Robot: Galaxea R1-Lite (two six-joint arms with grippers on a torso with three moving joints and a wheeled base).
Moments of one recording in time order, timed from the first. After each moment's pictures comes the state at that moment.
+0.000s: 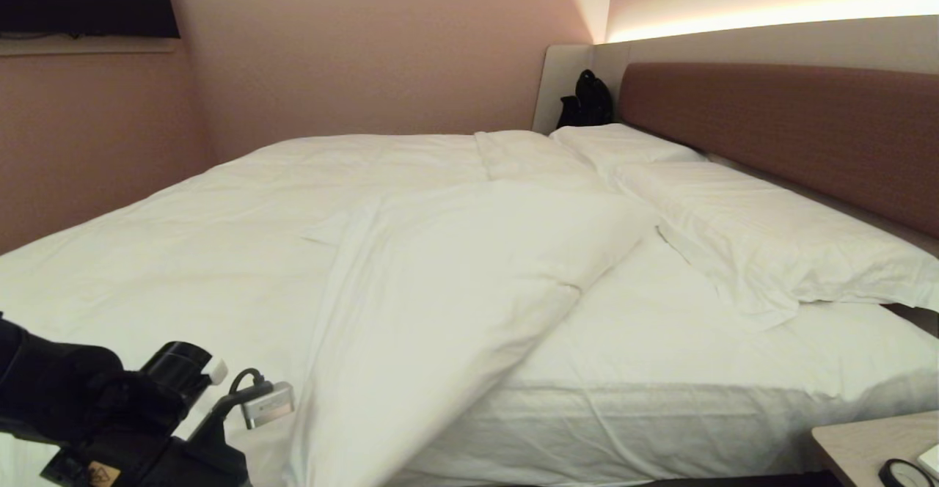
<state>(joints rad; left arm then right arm) -0.08 1.75 -0.60 0.41 -0.78 0.56 0.01 0.00 0.00 0.00 0.01 -0.02</state>
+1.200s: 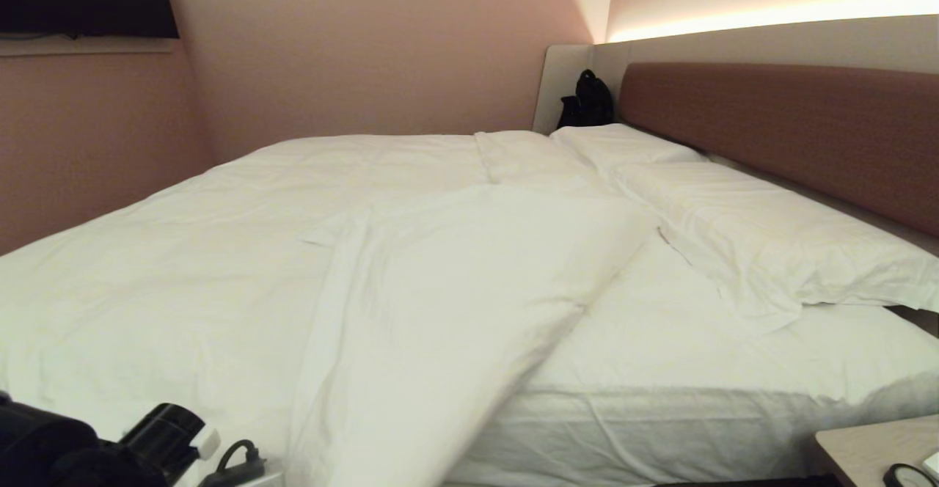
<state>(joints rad) -0.20 1.65 -0.39 0.42 -0.79 0.56 0.01 0.00 0.00 0.00 0.01 -0.02</state>
